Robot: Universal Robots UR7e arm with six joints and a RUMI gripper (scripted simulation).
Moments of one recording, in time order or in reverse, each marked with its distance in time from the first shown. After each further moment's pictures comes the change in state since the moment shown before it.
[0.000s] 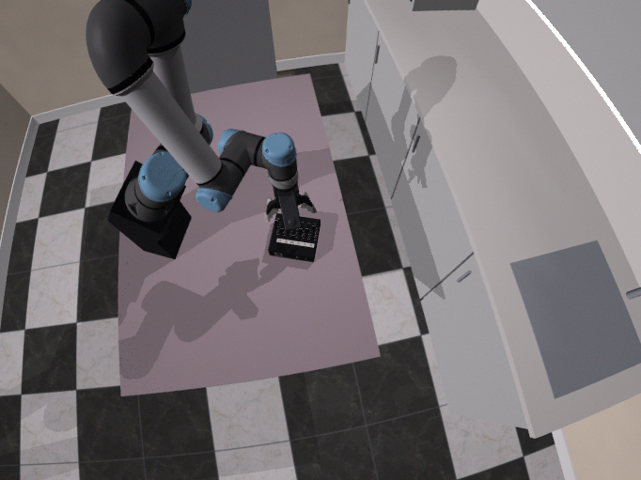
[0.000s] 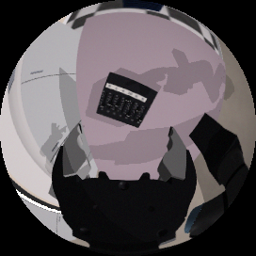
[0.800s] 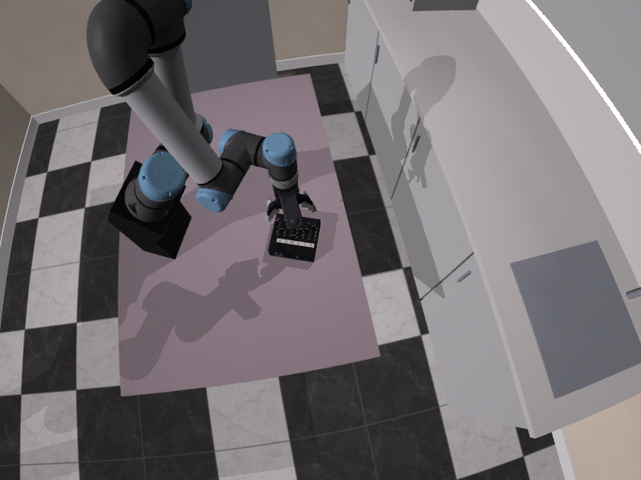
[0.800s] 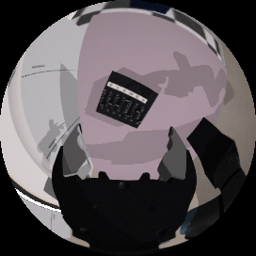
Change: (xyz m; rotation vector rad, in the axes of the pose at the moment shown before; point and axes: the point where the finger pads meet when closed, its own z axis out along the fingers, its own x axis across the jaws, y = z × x) arm -0.001 0.000 0.001 0.000 0.000 -0.062
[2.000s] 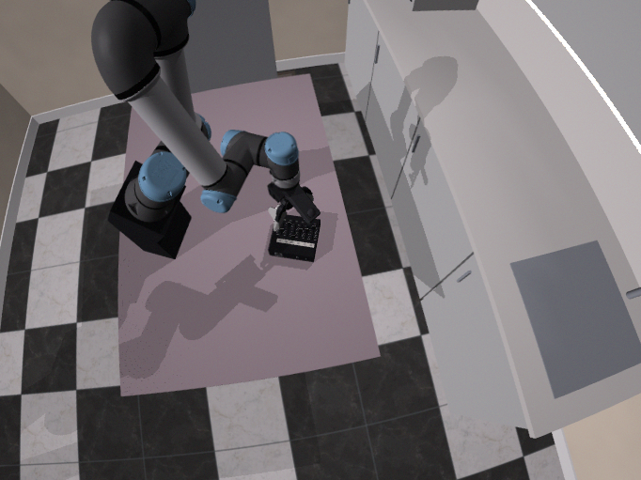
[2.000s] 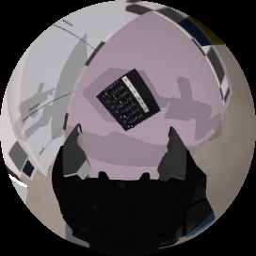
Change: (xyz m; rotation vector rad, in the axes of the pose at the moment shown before) arm -0.012 0.006 0.006 0.003 0.006 -0.502
